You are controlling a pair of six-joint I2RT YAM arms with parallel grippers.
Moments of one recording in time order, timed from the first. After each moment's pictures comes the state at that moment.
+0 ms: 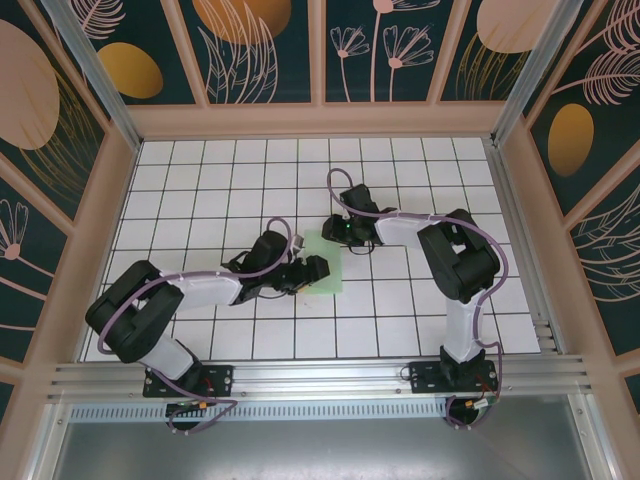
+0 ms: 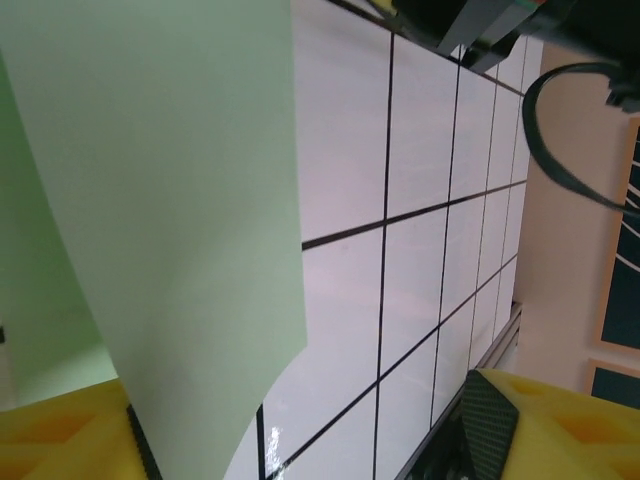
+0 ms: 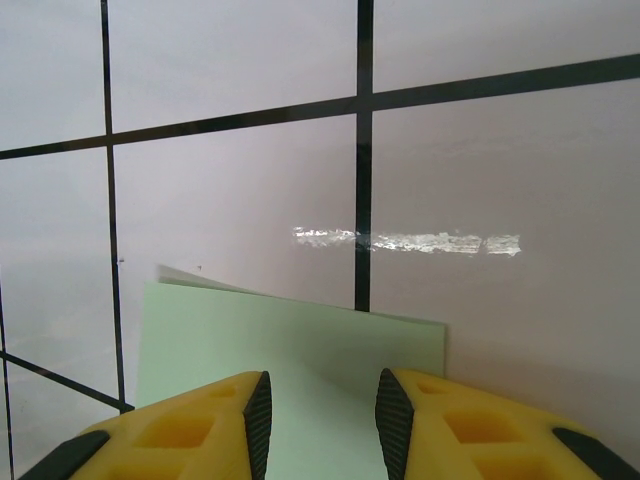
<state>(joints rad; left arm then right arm) -0.72 1.55 0.58 0.27 0.47 -1.08 0.58 1.95 1.13 -0.12 -0.23 0.68</state>
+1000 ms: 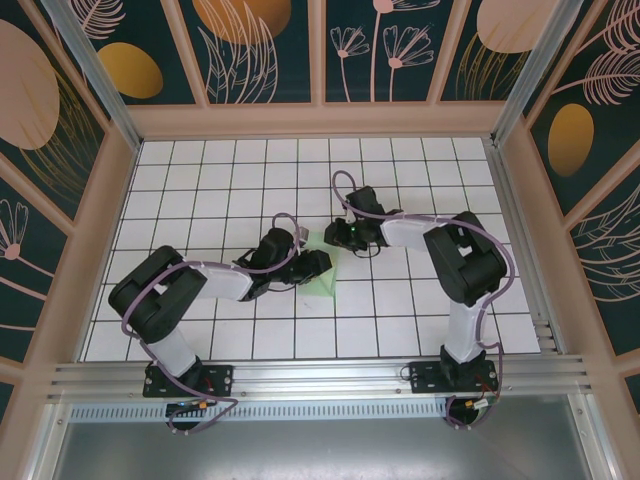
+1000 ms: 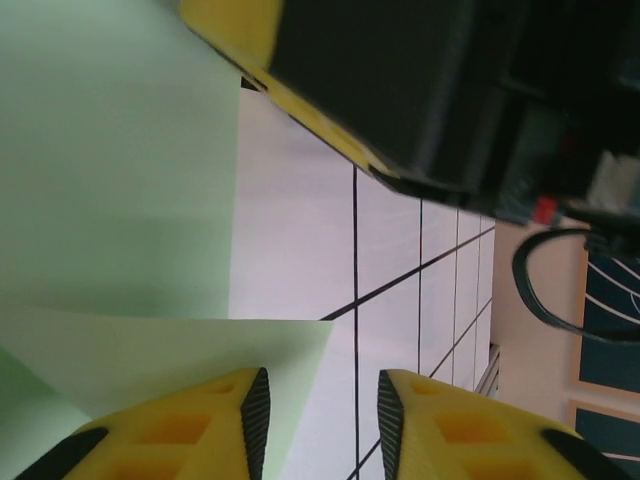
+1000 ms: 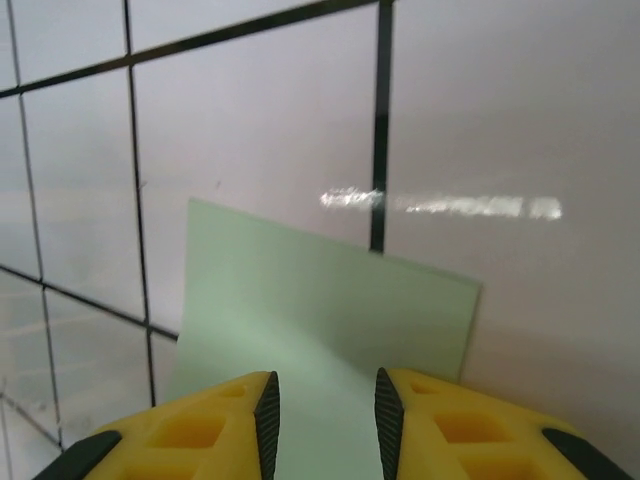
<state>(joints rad) -0.72 1.70 0.63 0.50 0.42 -1.11 0.56 1.90 1.08 -0.14 -0.36 0.67</state>
